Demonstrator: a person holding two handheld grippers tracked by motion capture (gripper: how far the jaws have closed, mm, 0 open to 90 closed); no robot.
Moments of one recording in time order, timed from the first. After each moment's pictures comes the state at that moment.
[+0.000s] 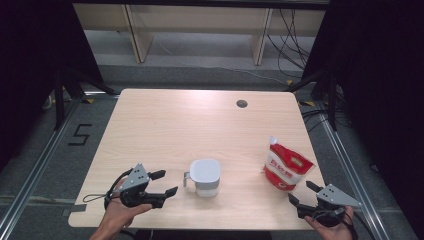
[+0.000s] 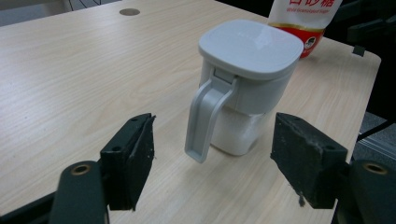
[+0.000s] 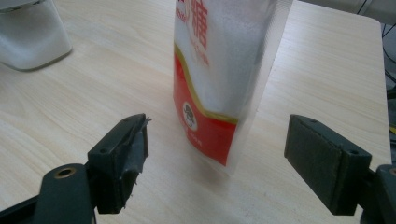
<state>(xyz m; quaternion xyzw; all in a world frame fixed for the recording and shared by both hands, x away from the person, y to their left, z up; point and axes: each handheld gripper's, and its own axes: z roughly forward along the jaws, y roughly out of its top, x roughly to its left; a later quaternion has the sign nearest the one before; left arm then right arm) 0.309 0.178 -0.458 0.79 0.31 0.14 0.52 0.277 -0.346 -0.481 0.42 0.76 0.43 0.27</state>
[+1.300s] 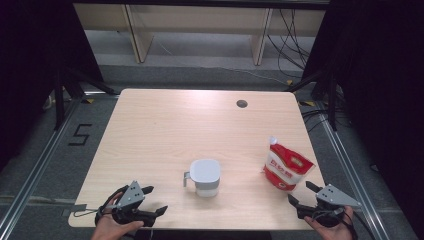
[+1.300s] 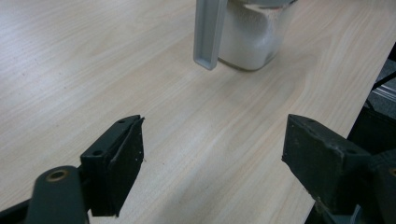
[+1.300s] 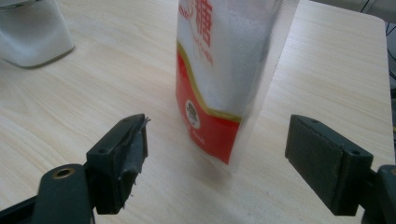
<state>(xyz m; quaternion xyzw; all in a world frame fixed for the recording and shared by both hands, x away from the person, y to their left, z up) 0.283 0.195 -0.493 0.83 0.32 0.14 0.44 0.274 -0.343 -0.481 0.43 0.76 0.42 0.25</state>
